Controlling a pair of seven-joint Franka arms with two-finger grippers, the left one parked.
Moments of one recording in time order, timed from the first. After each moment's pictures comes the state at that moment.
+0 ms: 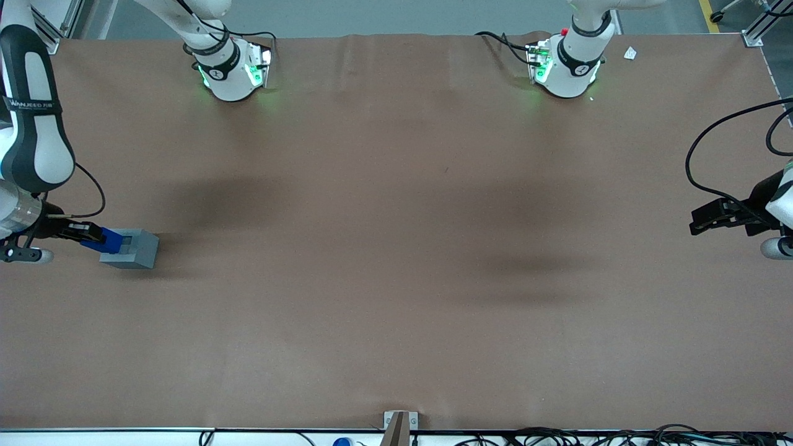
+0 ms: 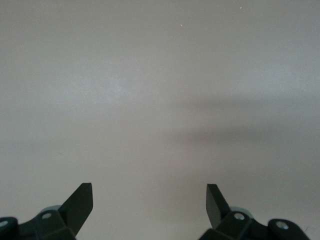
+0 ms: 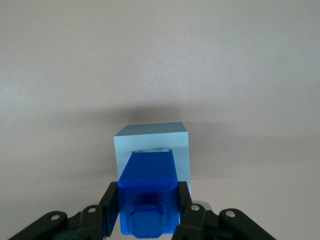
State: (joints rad) arm -0.26 0.30 -0.07 -1.93 0.03 2.22 -0.29
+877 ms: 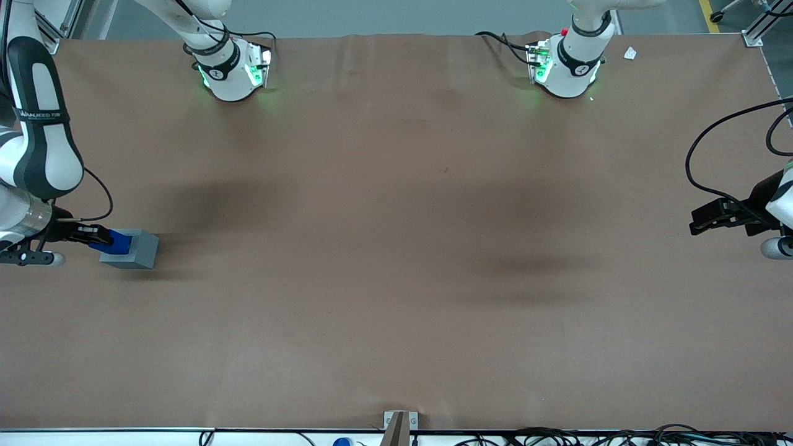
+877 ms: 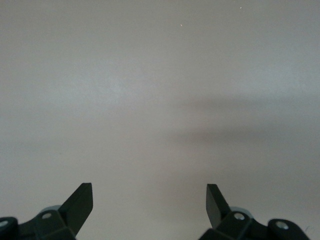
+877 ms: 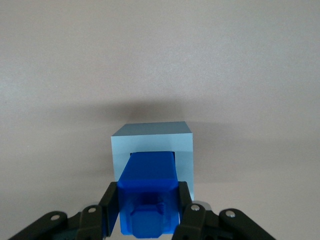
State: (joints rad) arm -0.26 0.33 -0.07 -1.94 0.03 2.23 -0.31
